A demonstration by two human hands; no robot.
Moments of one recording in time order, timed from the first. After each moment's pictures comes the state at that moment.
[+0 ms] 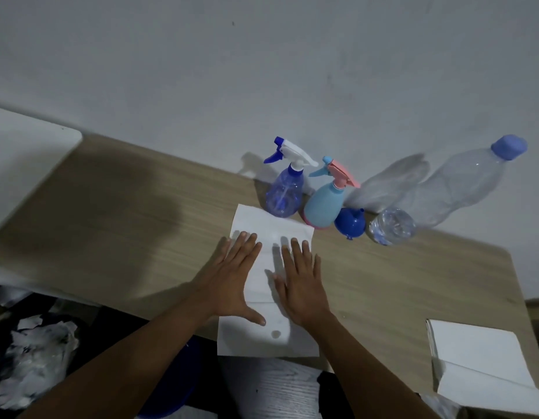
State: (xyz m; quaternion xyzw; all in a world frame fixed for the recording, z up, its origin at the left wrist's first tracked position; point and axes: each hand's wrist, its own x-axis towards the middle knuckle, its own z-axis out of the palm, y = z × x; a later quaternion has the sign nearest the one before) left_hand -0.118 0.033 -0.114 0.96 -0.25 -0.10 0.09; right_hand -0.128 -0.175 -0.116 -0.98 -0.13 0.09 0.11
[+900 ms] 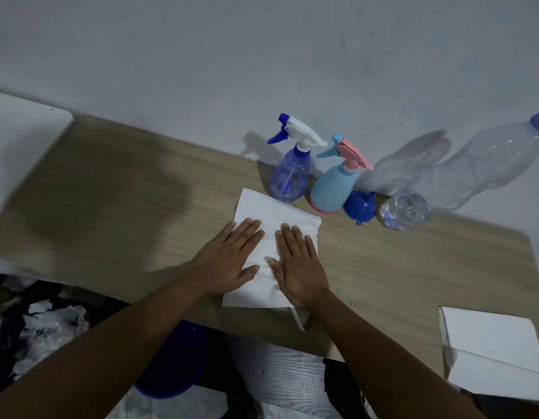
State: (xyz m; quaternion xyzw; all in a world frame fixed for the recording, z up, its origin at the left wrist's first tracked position) left_hand -0.097 0.050 -0.142 0.95 -0.29 -0.04 0.06; right_hand -0.112 -0.167 -0.139 -0.97 -0.16 0.12 0.10
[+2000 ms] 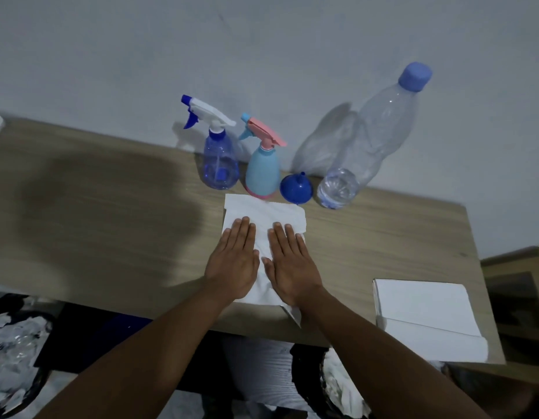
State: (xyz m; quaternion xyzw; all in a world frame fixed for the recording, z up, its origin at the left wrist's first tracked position) left_hand -0.131 -0.127 -0.152 0.99 -0.15 -0.05 0.06; right_hand -0.142 -0.295 -0.147 -0.98 -0.15 0.09 0.08
